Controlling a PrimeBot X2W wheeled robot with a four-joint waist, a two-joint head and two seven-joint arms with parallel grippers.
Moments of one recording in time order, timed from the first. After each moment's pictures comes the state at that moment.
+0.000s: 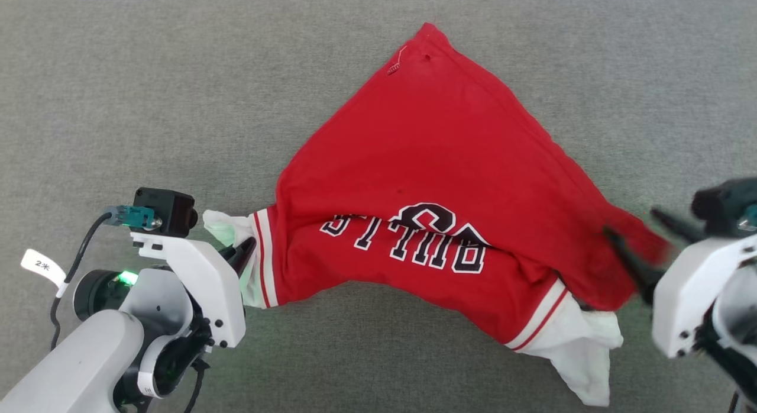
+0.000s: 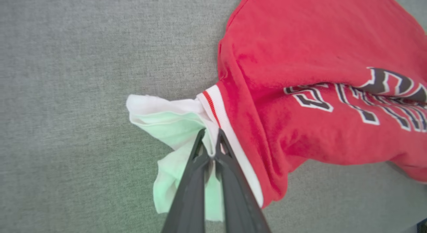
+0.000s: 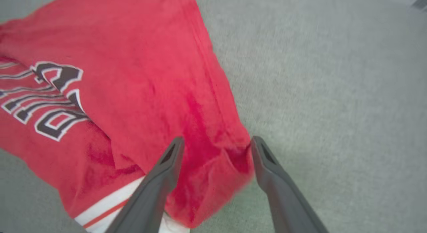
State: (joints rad) left arm -0.41 0.69 -0.64 -0.10 -0.95 0.33 0.44; right arm -0.13 -0.33 0.01 -0.35 0.37 0.13 0.82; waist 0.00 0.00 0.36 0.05
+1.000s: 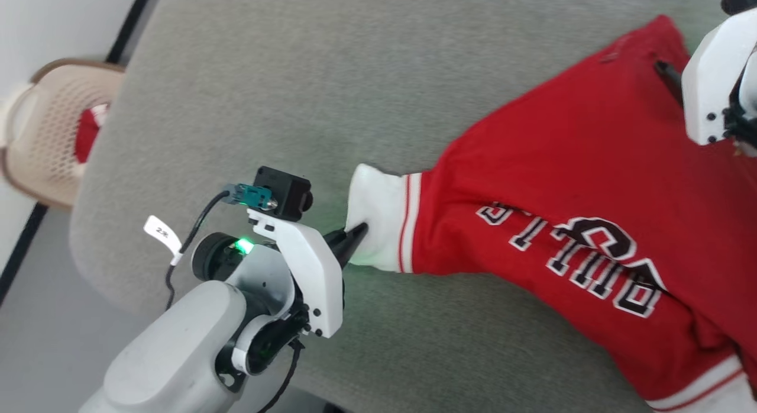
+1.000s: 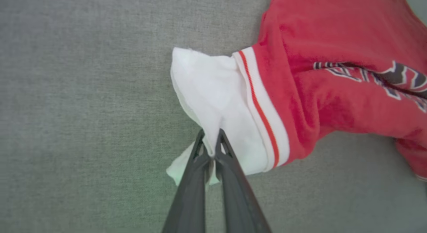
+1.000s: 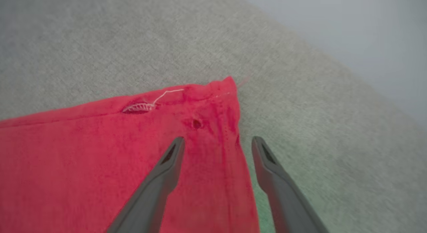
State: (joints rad) left arm -0.55 0.47 -0.77 0.02 -0.92 0.18 0.41; right arm -0.89 -0.49 0.29 0.44 0.41 0.13 0.72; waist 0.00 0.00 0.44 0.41
